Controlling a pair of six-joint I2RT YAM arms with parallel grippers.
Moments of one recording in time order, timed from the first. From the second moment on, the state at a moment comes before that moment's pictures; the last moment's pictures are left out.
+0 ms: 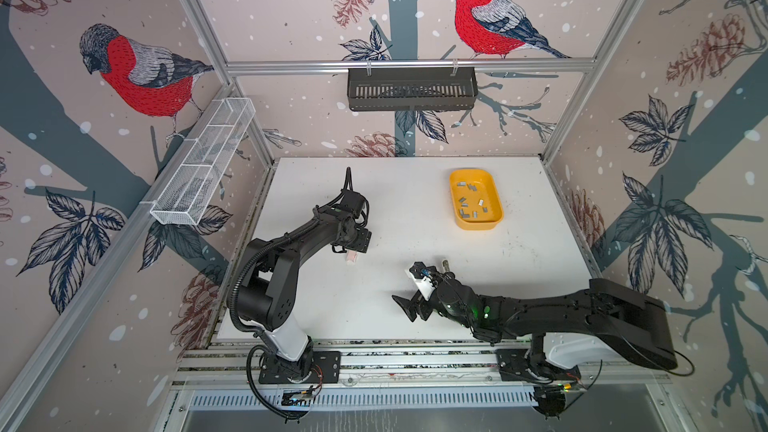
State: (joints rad) left arm -0.37 1.68 1.07 -0.66 -0.02 -0.10; right arm 1.24 1.37 0.43 0.53 0.21 0.16
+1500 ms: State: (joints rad) left arm -0.37 1.64 1.20 -0.68 0.11 -0.08; right arm 1.23 1.23 0.41 0.50 0.26 0.18
